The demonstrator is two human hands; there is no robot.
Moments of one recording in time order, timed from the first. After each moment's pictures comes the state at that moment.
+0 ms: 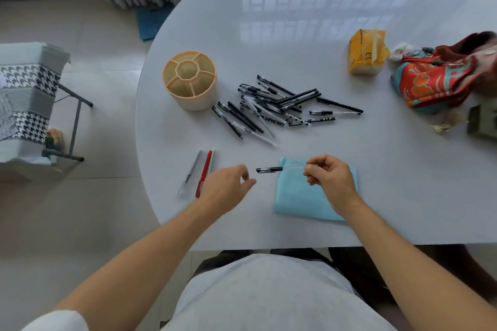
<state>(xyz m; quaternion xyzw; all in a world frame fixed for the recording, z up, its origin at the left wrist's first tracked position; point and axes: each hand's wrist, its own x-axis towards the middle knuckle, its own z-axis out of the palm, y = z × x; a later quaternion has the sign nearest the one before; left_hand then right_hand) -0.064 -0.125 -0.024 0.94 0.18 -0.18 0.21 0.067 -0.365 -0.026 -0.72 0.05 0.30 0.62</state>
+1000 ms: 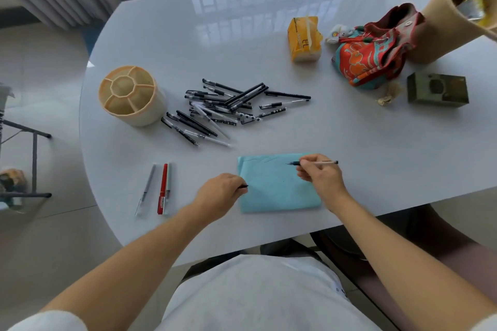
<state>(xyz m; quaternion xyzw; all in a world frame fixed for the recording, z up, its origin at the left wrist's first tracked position) -0.026 -0.184 -0.037 0.94 -0.02 -0.21 0.26 0.077 -0.452 -0.050 -0.75 0.15 0.24 0.60</state>
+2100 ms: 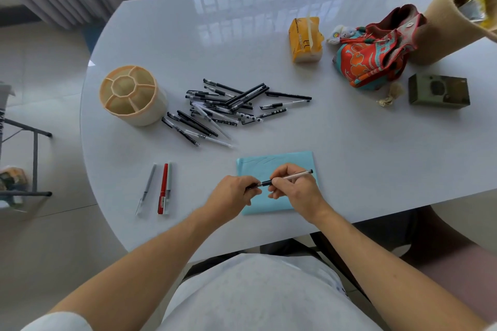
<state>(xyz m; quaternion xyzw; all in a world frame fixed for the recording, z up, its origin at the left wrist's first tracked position) -0.020 -0.214 -0.027 0.91 0.04 -0.18 0.39 0.038 -0.405 -0.012 -0.70 0.02 0.33 0.64</state>
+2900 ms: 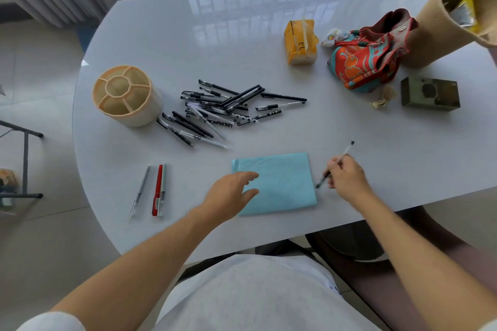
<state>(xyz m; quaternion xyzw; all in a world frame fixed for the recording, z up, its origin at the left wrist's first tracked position) -0.019 -0.214 -0.041 0.92 0.02 -0.17 0.34 0.104 -0.509 -0.049 -0.86 0.14 0.22 0.43</state>
